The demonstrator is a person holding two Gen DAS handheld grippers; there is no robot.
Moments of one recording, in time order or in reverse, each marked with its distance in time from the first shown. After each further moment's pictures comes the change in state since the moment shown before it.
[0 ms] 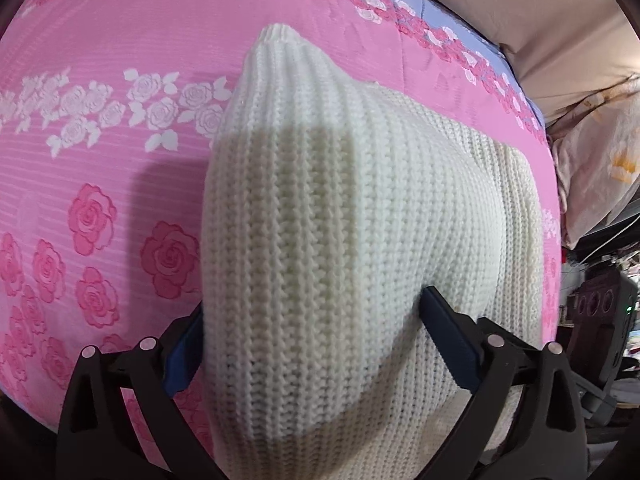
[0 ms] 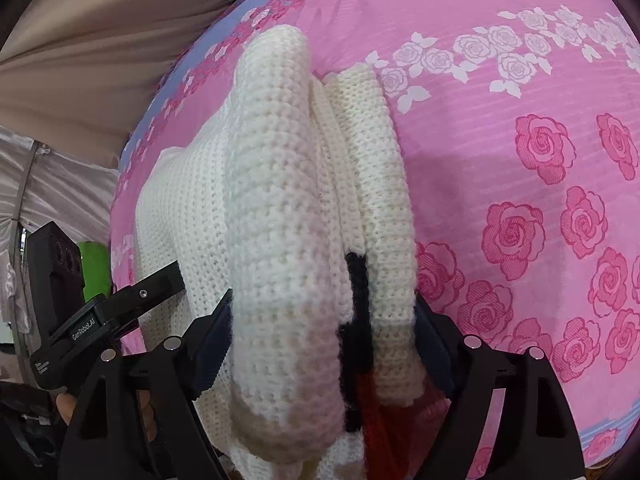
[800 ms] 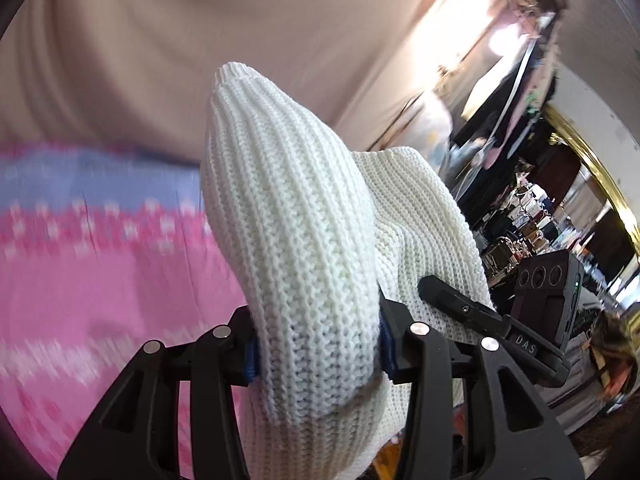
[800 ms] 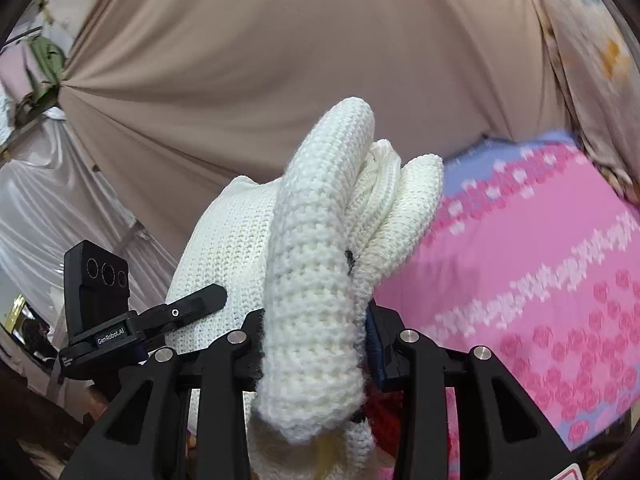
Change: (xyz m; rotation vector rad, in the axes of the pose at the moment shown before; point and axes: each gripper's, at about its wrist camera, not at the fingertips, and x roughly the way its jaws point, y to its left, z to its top) left arm -0.316 -0.124 0.034 0.497 -0.405 -0.445; right arm -0.264 0.155 -0.013 -0.204 -0.636 0.154
